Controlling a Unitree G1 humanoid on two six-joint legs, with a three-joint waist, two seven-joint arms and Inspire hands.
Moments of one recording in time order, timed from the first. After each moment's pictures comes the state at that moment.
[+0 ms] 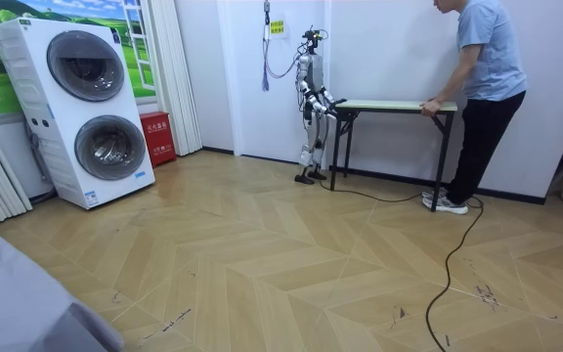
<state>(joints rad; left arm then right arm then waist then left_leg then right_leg) 0.16 0.12 -0.18 0.88 -1.00 0.00 -0.33 0.13 -0.13 0.11 0.84 1.18 0.02 0.46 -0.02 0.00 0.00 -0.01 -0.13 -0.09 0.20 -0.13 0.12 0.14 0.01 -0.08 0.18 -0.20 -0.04</state>
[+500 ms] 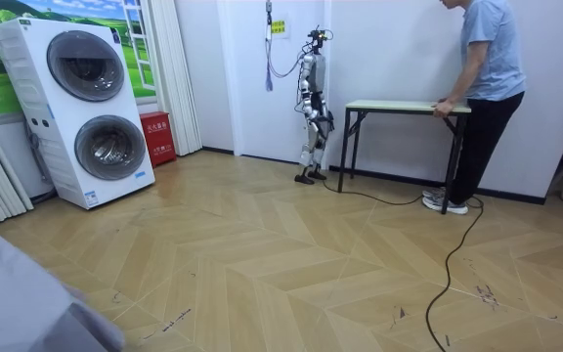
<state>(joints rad) 0.23 0.16 -0.12 1.10 -0.89 -0.02 -0.21 0.16 -0.19 0.04 1.18 1.07 0.01 0.35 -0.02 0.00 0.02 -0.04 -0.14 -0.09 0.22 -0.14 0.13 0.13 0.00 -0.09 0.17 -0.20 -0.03</state>
